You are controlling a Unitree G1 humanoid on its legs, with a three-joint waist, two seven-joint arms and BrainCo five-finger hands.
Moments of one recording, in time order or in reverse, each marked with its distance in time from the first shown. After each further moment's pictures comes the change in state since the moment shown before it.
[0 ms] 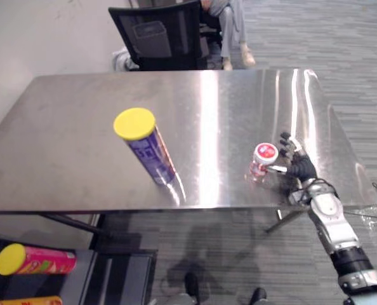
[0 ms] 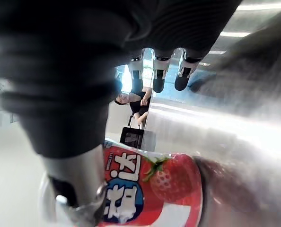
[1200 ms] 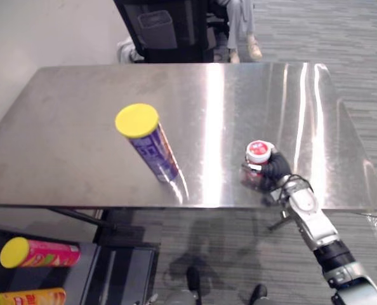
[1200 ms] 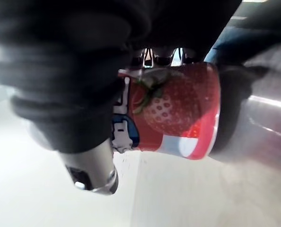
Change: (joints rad) left arm -0.027 0.000 -0.019 0.001 0.001 -0.001 0.019; right arm -0.061 0.048 0.141 -0.031 -0.001 0.014 0.011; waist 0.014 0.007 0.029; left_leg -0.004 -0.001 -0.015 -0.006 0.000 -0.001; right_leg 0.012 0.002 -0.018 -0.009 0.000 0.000
